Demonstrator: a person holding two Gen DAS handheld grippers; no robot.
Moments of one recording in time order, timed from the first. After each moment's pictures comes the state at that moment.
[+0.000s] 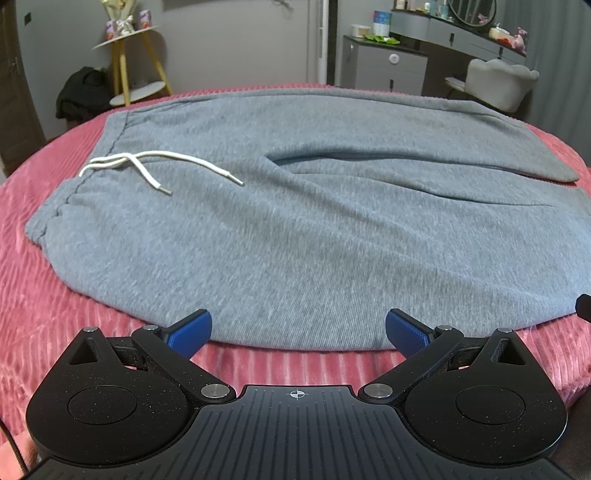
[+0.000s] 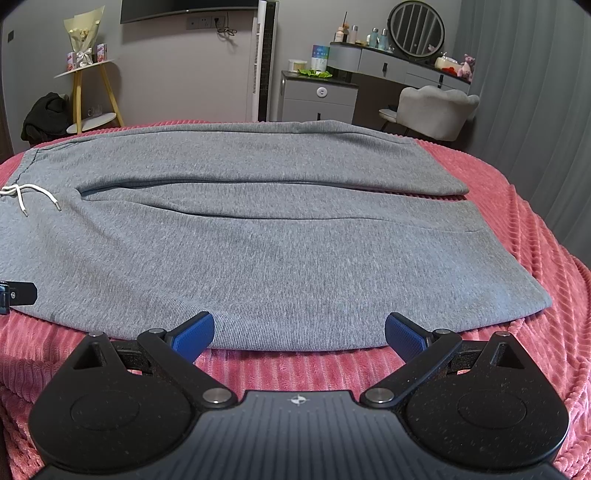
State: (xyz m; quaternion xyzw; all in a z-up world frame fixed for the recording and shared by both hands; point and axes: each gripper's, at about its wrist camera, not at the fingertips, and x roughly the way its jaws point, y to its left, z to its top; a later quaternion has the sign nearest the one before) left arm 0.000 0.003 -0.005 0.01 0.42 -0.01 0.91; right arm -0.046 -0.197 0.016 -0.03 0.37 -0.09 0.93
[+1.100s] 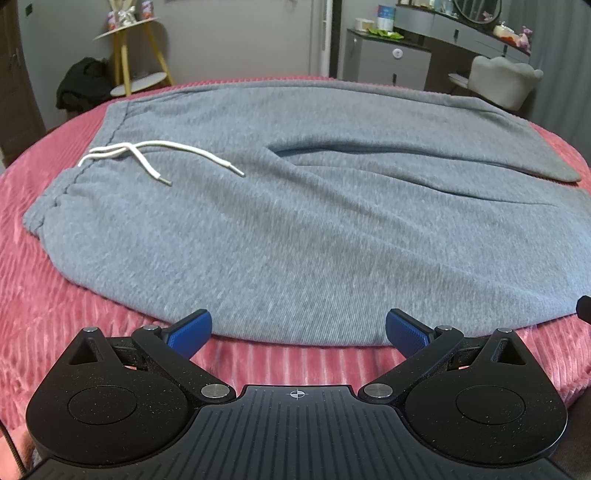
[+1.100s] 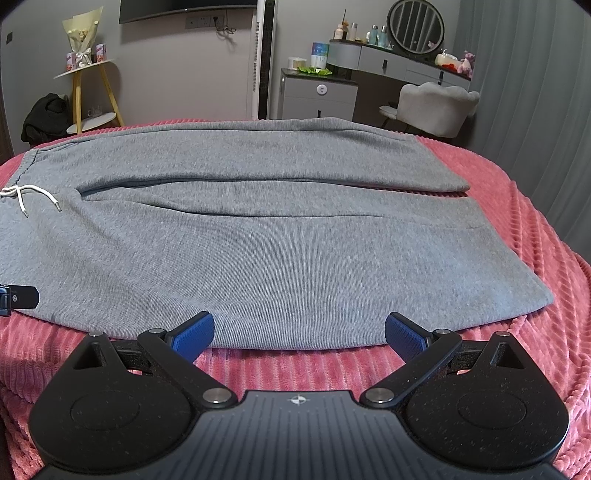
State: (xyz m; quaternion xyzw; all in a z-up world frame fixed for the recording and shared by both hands) left arm 0.004 0.006 -0.006 0.00 0.43 -0.01 0.90; right arm -0.045 -0.198 0.016 -0.03 0.37 -0.09 0.92
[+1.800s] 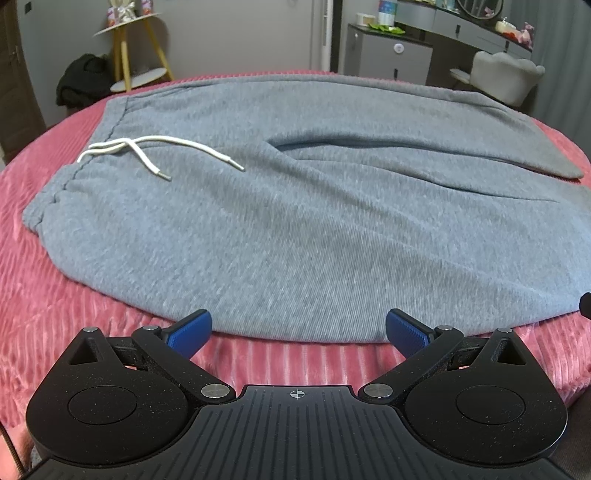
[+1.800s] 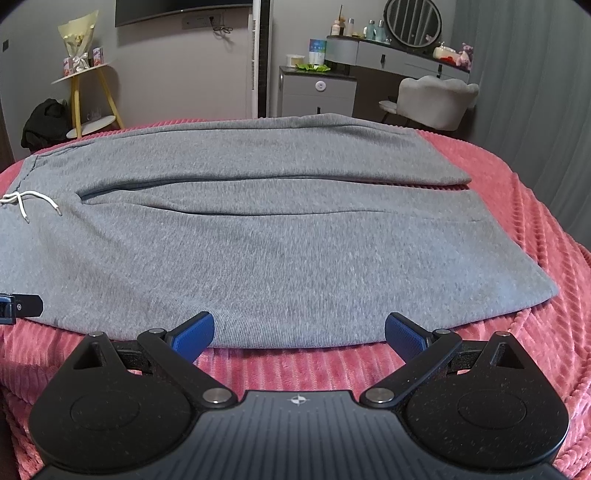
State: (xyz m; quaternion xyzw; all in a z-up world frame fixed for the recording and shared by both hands) left arm 0.007 0.006 -0.008 0.00 0.44 -0.01 0.90; right arm -0.043 -0.202 0.013 -0.01 0.37 -0.09 0.92
